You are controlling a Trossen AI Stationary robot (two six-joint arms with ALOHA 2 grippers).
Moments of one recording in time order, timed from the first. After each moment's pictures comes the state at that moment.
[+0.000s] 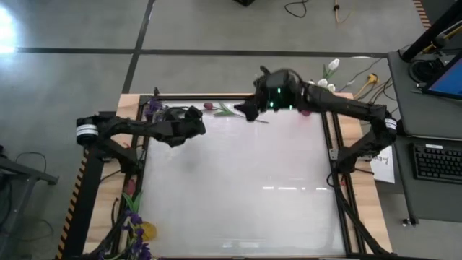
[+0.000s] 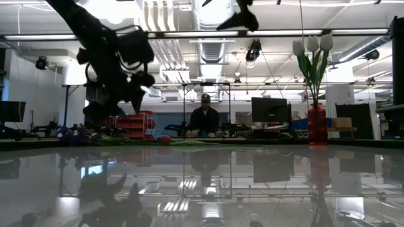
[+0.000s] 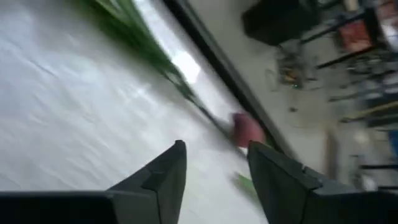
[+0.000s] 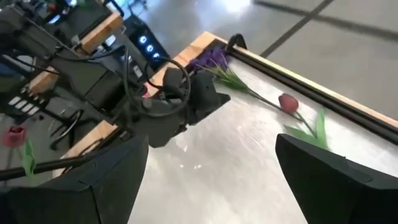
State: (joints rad) left arm 0.29 1.46 0.70 -0.28 -0.85 -1.93; right arm -0.26 1.52 1.59 -0.53 0.05 0.54
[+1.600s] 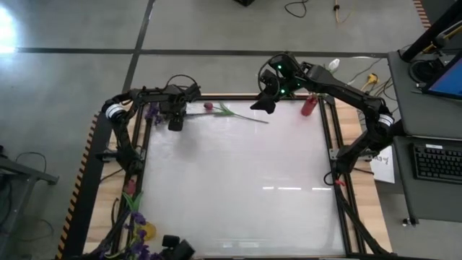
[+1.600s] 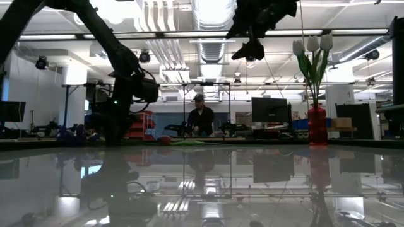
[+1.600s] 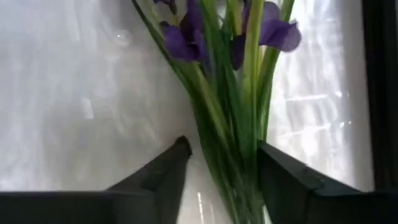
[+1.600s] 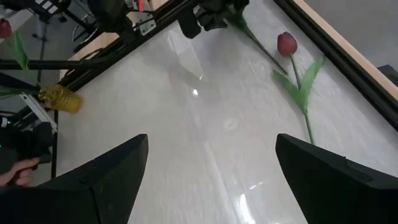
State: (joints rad) left arm 0.80 1.87 1.10 -0.81 -0.29 -2.21; right arm -0.61 1.58 1.59 -0.79 -0.53 0.11
